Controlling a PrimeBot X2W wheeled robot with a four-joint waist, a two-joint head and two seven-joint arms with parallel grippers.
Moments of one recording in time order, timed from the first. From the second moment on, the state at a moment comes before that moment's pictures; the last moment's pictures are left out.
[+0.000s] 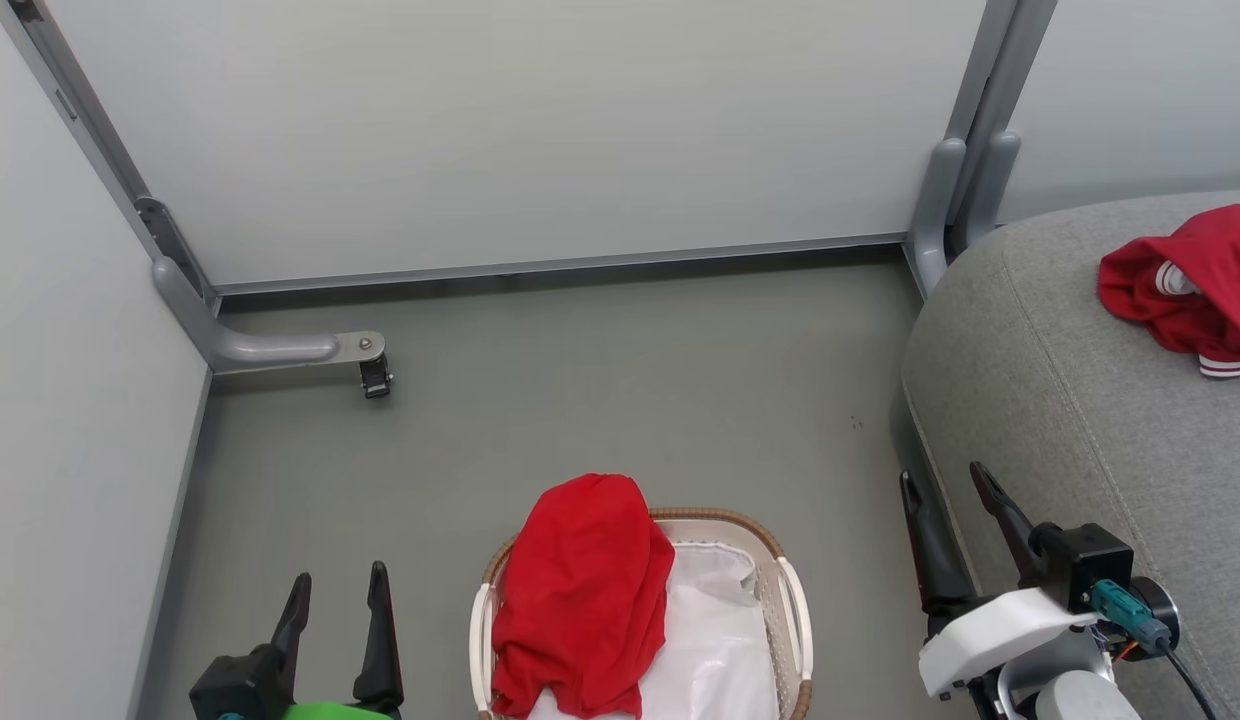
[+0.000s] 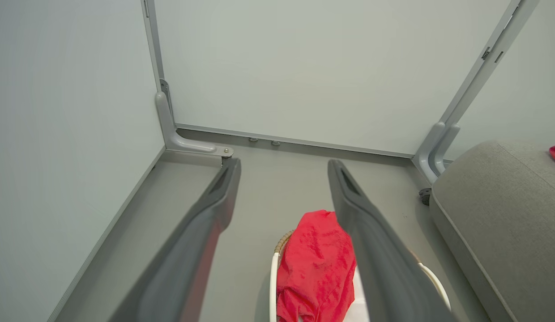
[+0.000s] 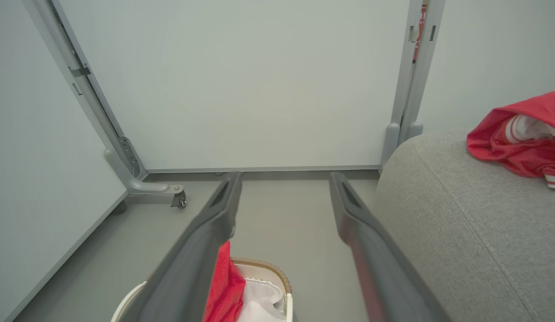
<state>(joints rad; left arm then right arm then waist) 0.07 0.09 -0.15 0.26 -0.35 -0.02 -0.26 -0.08 -0.05 0.07 0.29 0.19 0.13 -0.26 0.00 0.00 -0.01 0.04</state>
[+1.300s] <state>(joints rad) -0.10 0.07 -0.21 0.31 -0.24 -0.08 -0.25 -0.18 -0.05 0.05 0.24 0.16 0.13 -0.26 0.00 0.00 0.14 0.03</state>
